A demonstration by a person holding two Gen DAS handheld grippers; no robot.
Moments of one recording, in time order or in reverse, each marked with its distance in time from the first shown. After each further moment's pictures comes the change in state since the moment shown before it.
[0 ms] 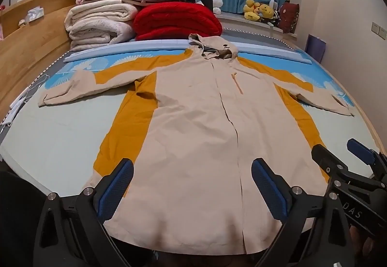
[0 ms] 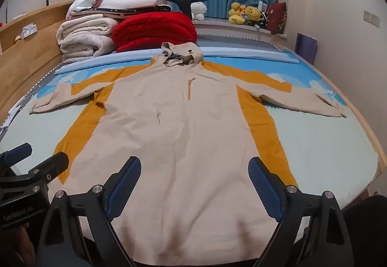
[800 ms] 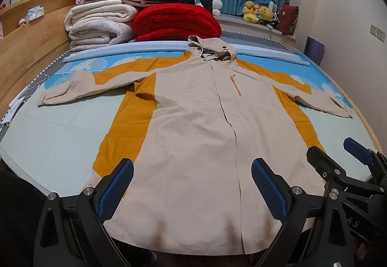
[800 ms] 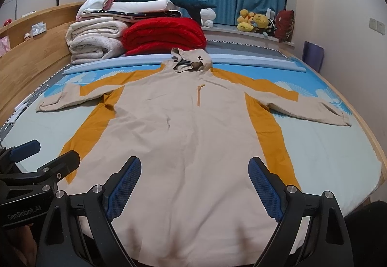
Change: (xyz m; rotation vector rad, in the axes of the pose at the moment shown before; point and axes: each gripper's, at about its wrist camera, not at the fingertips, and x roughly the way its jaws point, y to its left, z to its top) left arm -0.003 0.000 0.002 -0.011 -0.004 -0.007; right arm -0.008 0.016 0.014 -0.043 -0.019 0.030
